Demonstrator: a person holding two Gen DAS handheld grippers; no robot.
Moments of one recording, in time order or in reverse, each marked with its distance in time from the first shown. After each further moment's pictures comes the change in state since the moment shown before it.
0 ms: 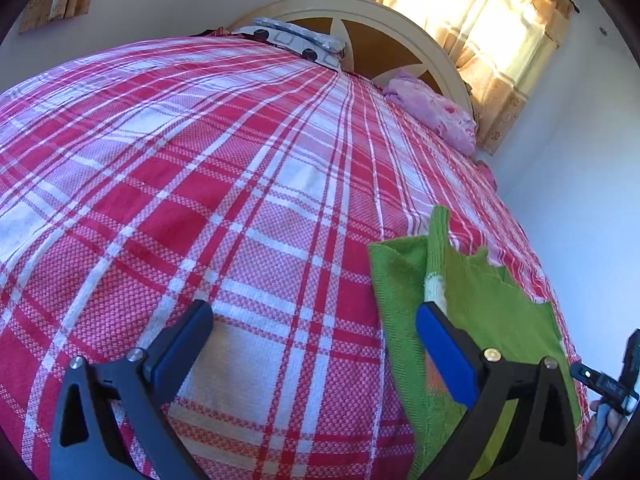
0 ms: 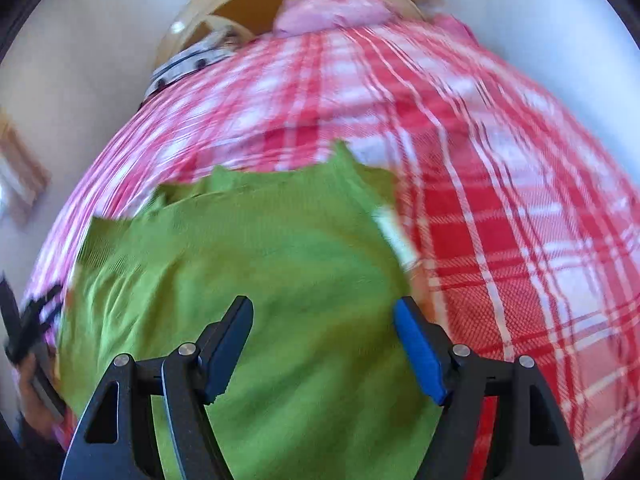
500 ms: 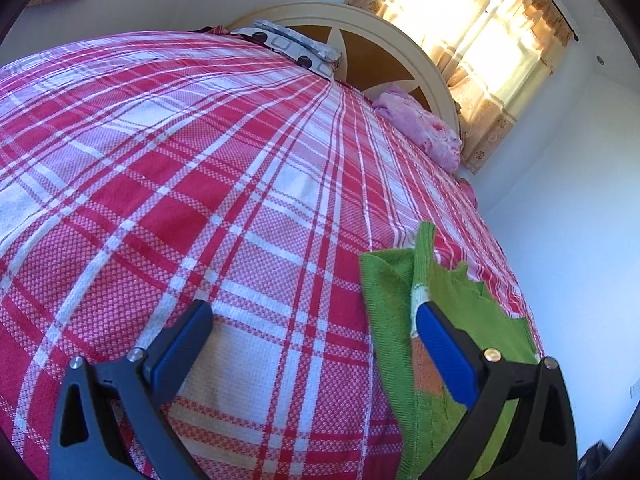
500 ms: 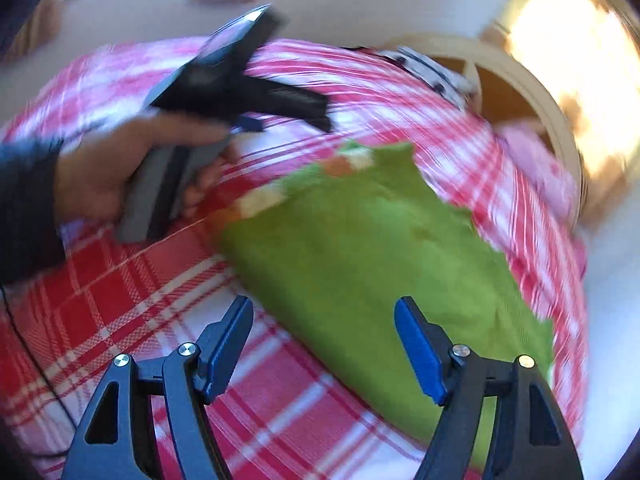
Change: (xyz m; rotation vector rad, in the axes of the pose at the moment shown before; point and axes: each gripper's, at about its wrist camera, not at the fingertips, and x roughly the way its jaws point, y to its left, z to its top) left arm -0.005 0.013 0.000 -0.064 -0.026 -0.093; right arm -0.032 0.280 -0.137 -0.950 -0.062 0.018
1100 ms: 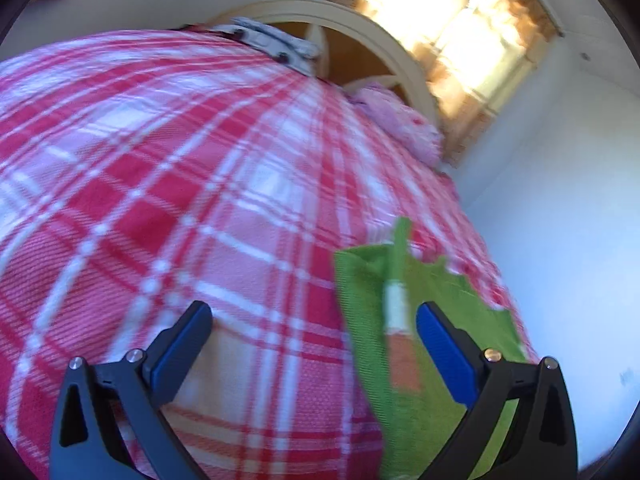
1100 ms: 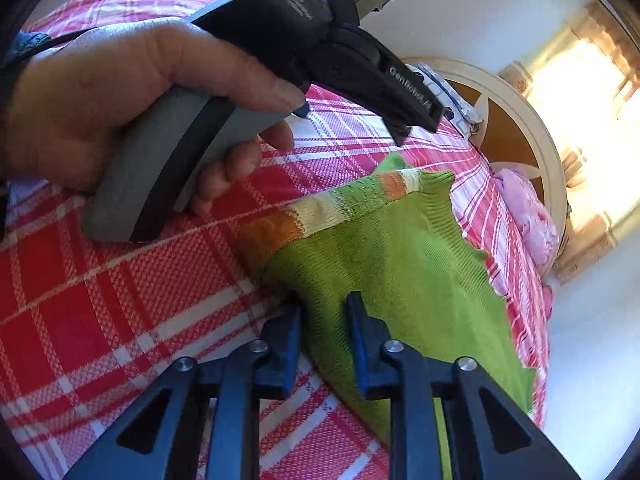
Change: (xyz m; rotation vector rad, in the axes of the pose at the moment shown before) left arm 0.001 -0.010 0.001 0.038 0.027 -0.100; right arm 0.031 0.034 0.007 -0.093 0.004 -0.118
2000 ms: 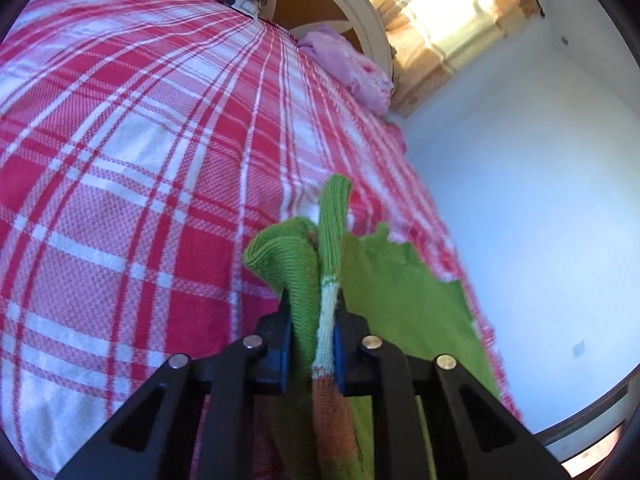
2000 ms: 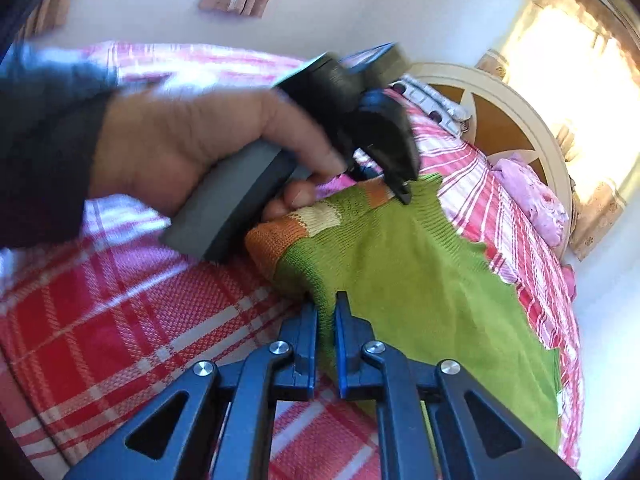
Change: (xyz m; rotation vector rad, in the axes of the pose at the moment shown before) left arm 0.056 -0.036 0.017 -0.024 0.212 -0.222; right arm -0.019 -0.037 -0.009 0.181 -0.129 0.073
